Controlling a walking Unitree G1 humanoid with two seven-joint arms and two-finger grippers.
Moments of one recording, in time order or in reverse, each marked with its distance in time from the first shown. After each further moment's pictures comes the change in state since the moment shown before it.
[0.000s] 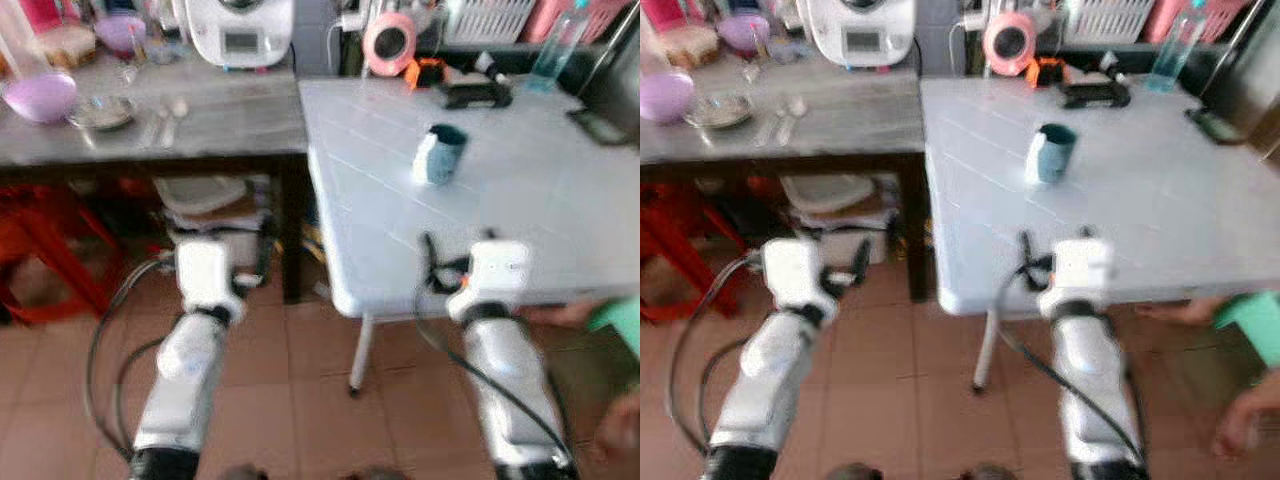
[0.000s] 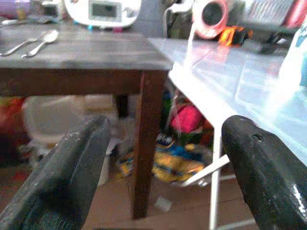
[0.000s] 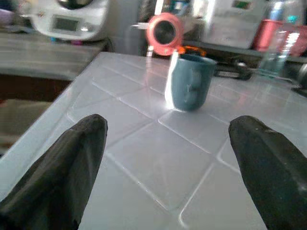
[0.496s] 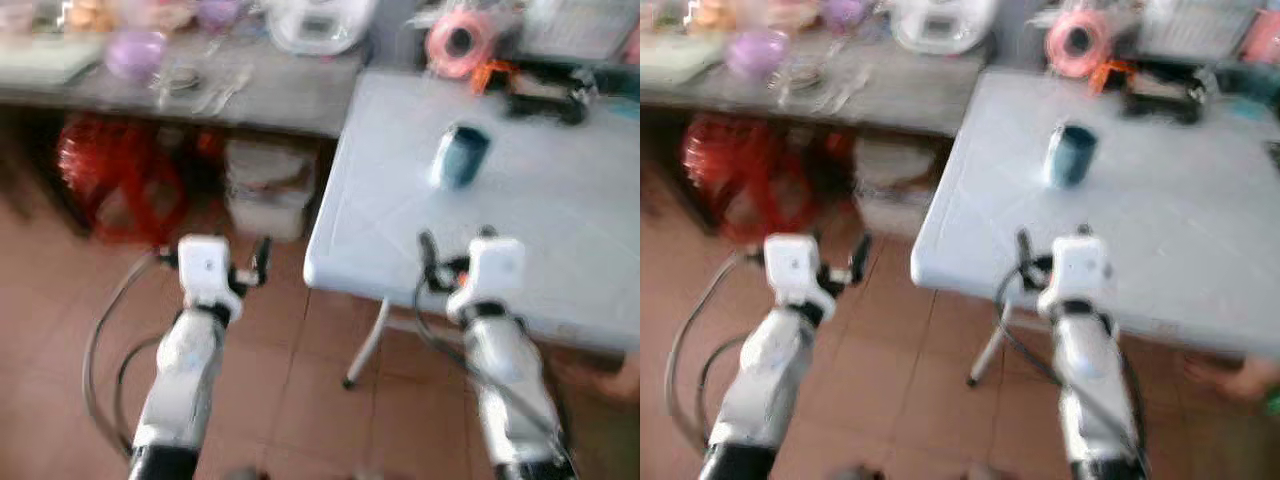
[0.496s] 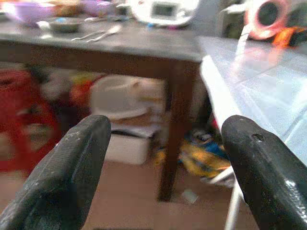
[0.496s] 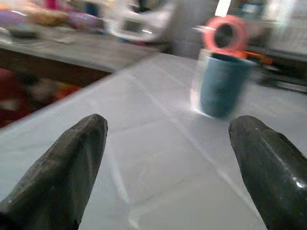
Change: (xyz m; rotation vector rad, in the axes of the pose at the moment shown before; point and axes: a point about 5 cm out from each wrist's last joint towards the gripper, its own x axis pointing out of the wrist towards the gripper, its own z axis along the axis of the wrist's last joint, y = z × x) left arm 0.001 -0.001 0.001 0.008 0.002 -0.011; right arm 0.002 -0.002 -0.001 -0.006 -0.001 -0.005
